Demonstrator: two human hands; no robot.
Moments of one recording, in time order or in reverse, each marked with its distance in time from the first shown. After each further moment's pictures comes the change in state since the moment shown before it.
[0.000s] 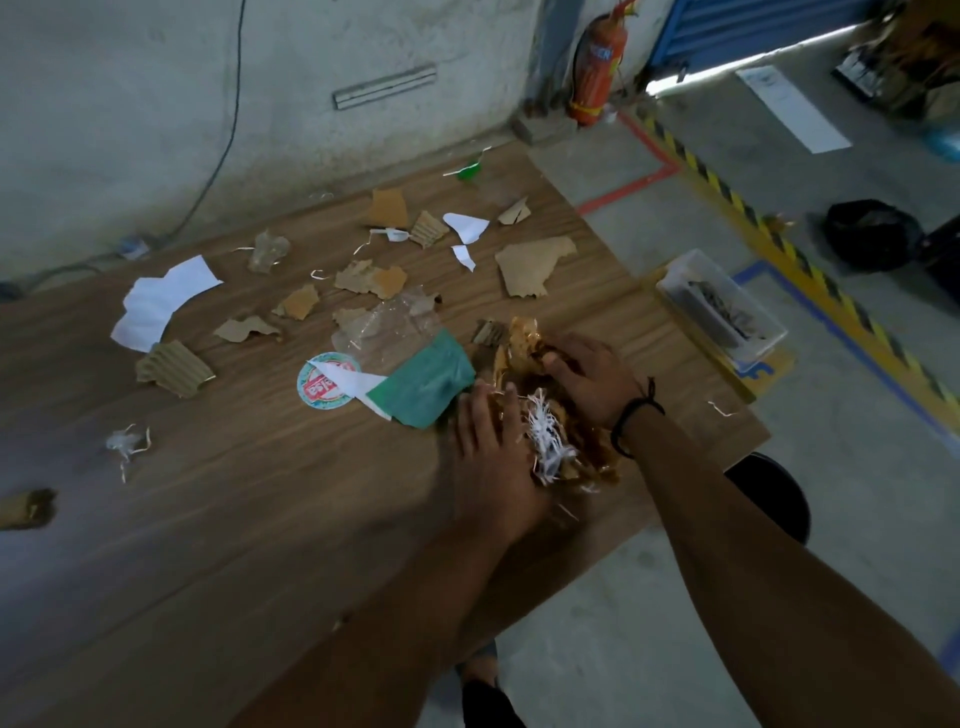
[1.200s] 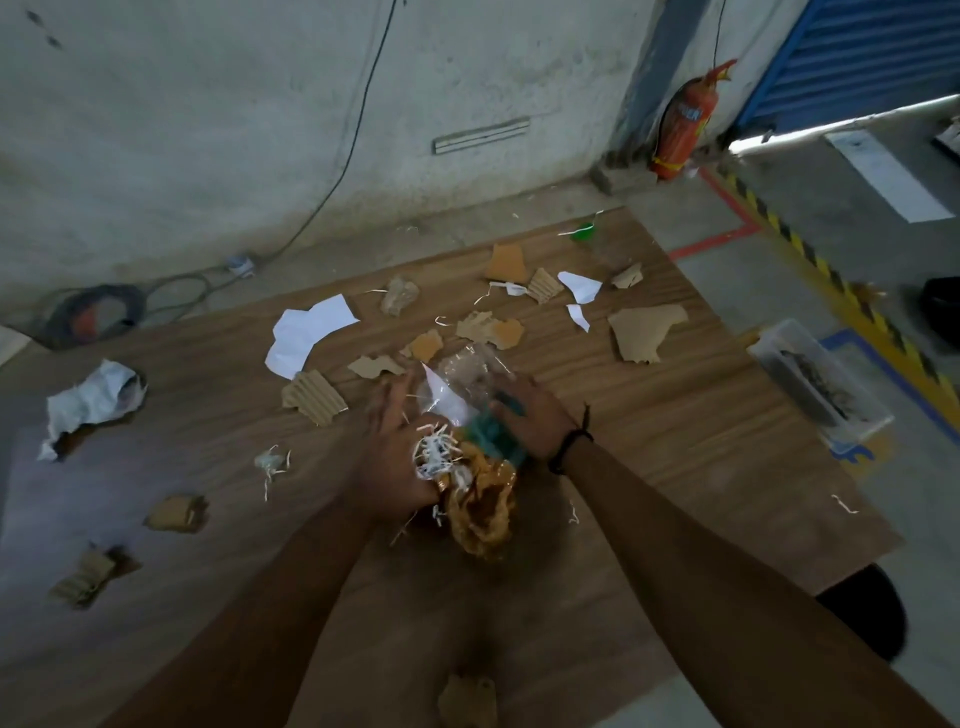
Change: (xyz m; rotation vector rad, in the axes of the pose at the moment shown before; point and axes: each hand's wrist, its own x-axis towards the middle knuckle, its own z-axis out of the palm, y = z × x) left_hand 0.020 -0.221 -0.124 -0.255 0.110 0.136; right_hand 0.046 -0.169 0.094 0.153 -0.252 -0.274
